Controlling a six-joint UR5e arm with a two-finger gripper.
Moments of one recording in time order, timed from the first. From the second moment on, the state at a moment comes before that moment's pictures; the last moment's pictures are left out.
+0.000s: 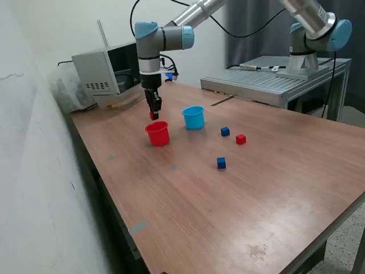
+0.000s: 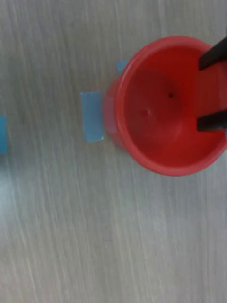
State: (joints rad) arm -0.23 -0.74 1.13 -2.11 -1.66 3.06
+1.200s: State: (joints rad) arm -0.20 -0.84 1.26 -2.12 -1.66 3.07
